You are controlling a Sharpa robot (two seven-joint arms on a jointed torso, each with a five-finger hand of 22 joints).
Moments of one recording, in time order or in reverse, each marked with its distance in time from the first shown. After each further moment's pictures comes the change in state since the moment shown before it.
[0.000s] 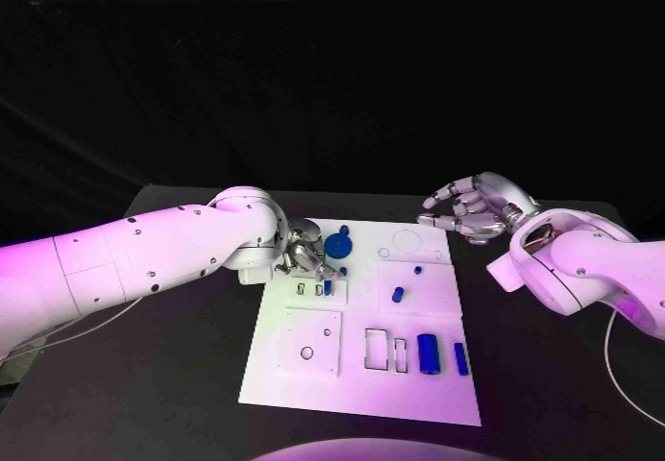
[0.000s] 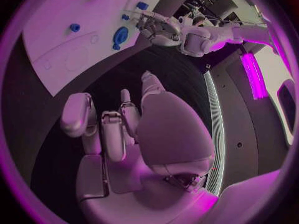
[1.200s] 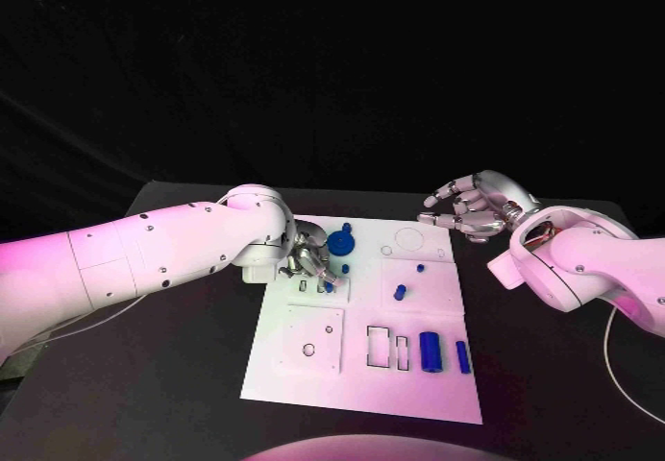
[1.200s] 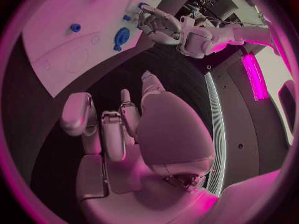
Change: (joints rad) left arm 0.000 0.022 -0.008 -0.014 0.002 0.073 -0.010; left_hand 0.058 0.031 0.033 -0.003 0.005 -0.011 -0.003 0.003 0.013 -0.032 -0.003 -0.027 -0.040 0.000 0.000 -0.004 0.000 0.000 -0.008 0.000 -0.001 -0.008; right arm 0.000 0.017 0.000 -0.018 -0.006 0.011 -0.010; right_hand 0.000 0.000 0.000 0.000 0.000 0.000 0.000 0.000 -0.001 0.000 0.000 -0.004 0.000 0.000 0.000 0.000 0.001 0.000 -0.004 0.004 -0.008 -0.004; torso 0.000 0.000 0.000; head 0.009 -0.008
